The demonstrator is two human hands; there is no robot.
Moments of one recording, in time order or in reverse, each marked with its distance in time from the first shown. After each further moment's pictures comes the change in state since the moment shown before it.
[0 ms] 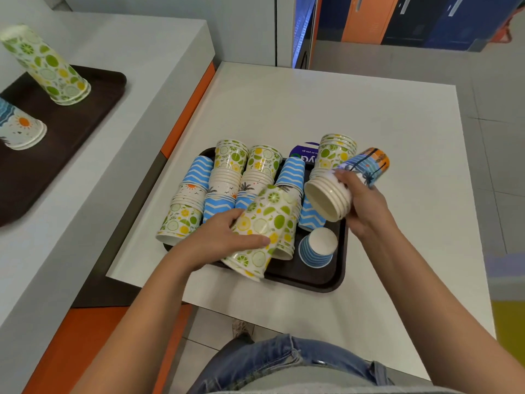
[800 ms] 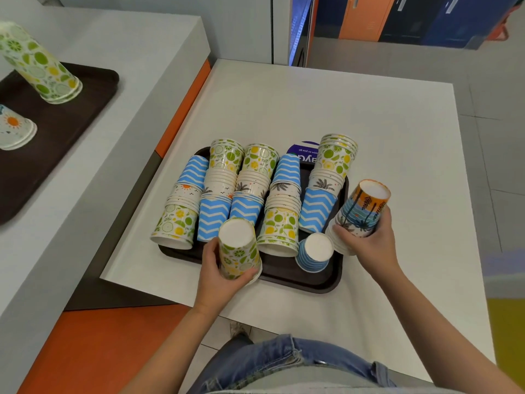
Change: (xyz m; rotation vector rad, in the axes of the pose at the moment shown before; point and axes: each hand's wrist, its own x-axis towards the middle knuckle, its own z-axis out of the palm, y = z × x) left_hand 0.027 -0.129 0.065 -0.114 0.577 0.271; right_hand 0.003 0.054 -0.088 -0.707 0.006 -0.467
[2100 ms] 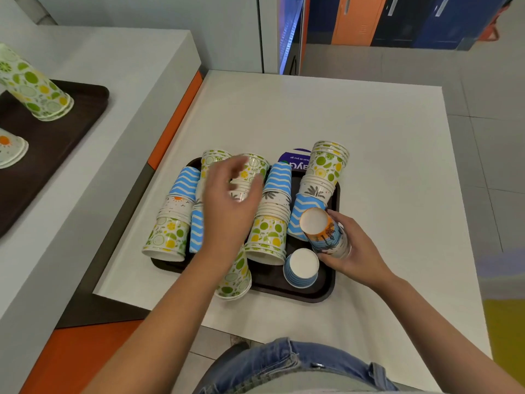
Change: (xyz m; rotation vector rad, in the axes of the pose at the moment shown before) left_hand 0.056 0.177 0.018 0.018 0.199 0.380; right_hand 0.011 0.020 -0.010 -0.280 -0.384 -0.307
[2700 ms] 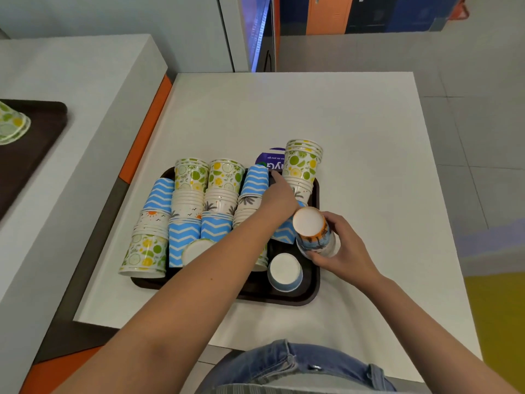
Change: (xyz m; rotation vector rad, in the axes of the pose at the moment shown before) left_hand 0.035 -0.027 0.155 0.636 -0.840 -0.394; right_hand -0.006 -0.005 -0.008 0.119 0.149 0.063
